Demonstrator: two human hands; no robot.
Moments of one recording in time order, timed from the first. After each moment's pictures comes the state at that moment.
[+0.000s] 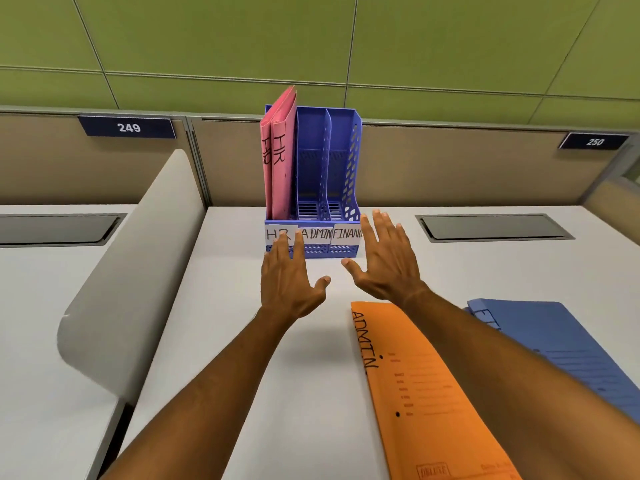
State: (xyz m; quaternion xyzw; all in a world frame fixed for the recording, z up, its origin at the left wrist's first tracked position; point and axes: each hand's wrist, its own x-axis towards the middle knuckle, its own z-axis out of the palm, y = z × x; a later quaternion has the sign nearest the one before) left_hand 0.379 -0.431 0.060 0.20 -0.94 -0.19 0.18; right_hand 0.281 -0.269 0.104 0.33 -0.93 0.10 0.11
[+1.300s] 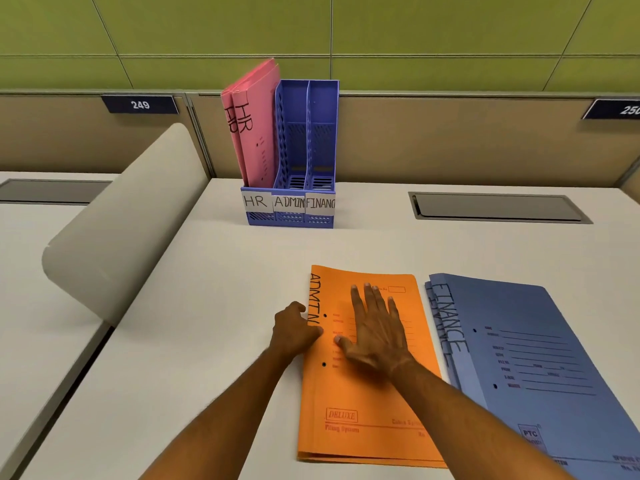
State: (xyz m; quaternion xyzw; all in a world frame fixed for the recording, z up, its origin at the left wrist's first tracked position) left_hand 0.426 -0.257 -0.011 0.38 -0.80 -0.47 0.03; right_hand 0.332 -0.104 -0.013 0.38 -0.92 0.06 -0.07
